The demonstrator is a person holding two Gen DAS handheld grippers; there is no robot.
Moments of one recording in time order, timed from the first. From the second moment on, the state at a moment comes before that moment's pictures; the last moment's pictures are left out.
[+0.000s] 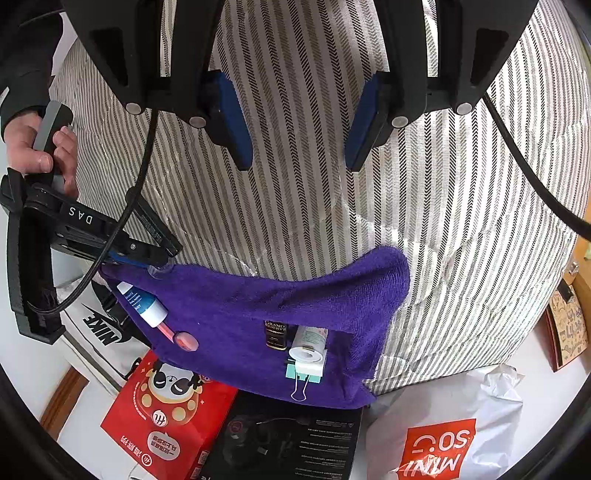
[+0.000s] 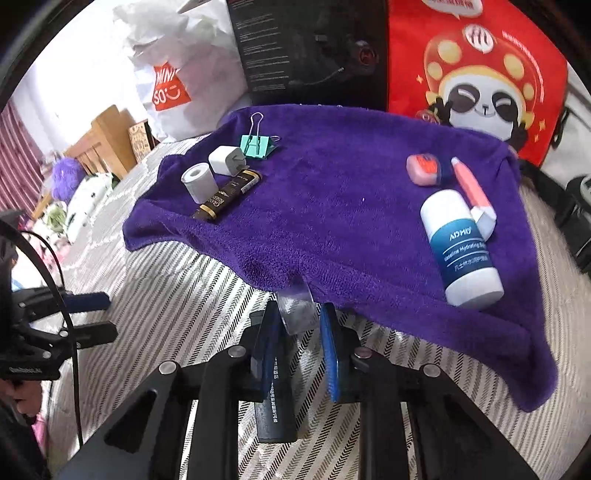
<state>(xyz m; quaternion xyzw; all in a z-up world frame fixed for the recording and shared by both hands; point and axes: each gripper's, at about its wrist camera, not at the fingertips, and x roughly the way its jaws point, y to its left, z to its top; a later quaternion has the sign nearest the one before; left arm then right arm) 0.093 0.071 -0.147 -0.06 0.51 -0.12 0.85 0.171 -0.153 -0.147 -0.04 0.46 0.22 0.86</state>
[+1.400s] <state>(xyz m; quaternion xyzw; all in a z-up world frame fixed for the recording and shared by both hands) 0.094 0.018 -0.136 -0.04 0.51 -0.14 0.85 0.101 -0.229 -0.122 -0.08 0.43 0.14 0.89</state>
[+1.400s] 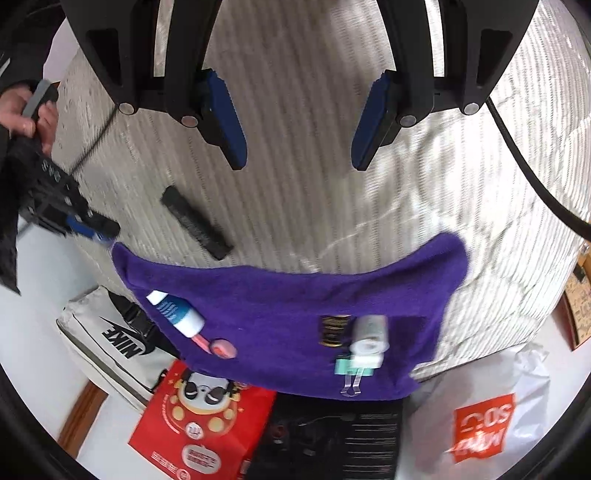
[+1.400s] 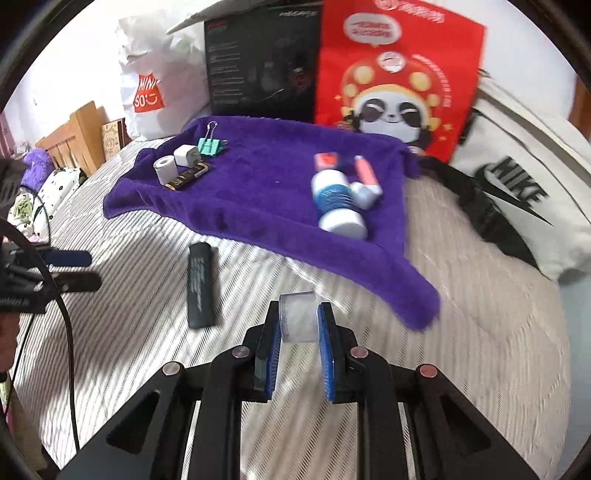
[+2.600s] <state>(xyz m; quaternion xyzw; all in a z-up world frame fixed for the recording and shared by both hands) 0.122 -0.080 -0.147 0.09 0.51 -0.09 0.85 0.050 -0.310 -0.163 0.01 0.43 0.11 0.90</state>
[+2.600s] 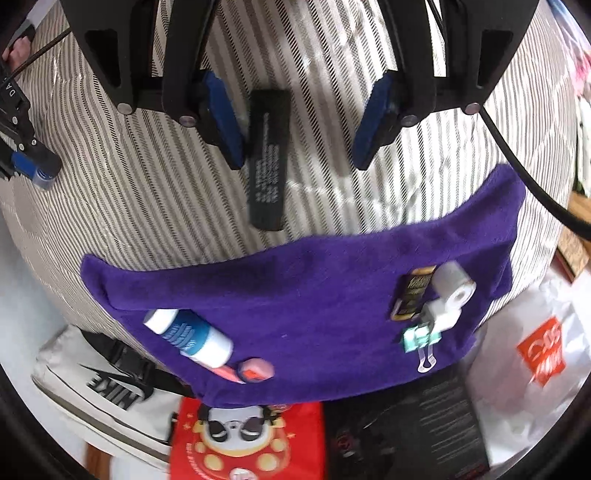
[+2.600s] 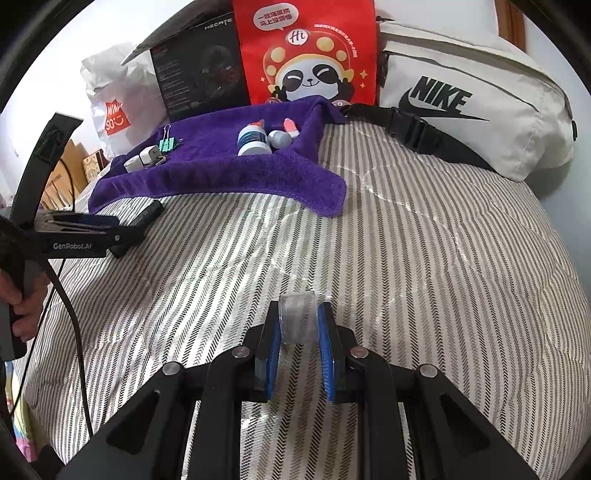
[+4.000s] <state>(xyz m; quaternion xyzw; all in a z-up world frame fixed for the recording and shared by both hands) 0.112 -0.059 -0.111 0.04 0.49 -0.15 0.86 0.069 -0.280 -0.125 -0.03 0.41 0.12 0.90</state>
